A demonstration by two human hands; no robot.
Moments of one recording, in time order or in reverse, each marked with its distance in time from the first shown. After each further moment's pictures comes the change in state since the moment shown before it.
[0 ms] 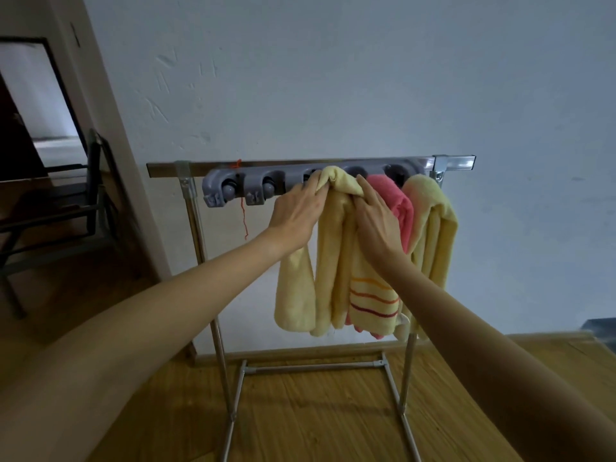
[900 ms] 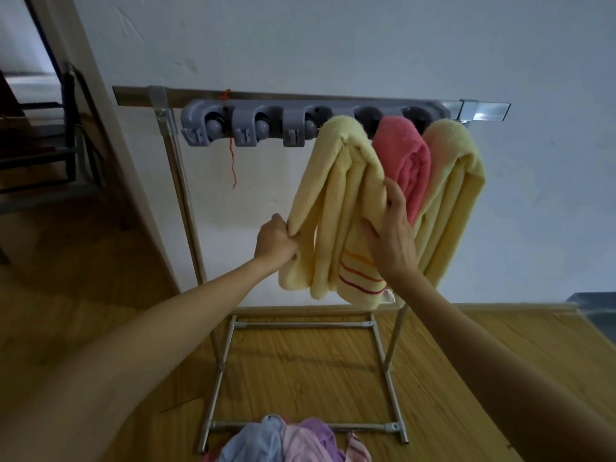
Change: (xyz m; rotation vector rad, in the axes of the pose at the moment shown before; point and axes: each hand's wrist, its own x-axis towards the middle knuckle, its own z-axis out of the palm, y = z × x) left_hand -0.083 0.000 0.133 -0.915 -0.272 -0.702; right_hand -0.078 0.036 0.054 0.325 0.145 0.086
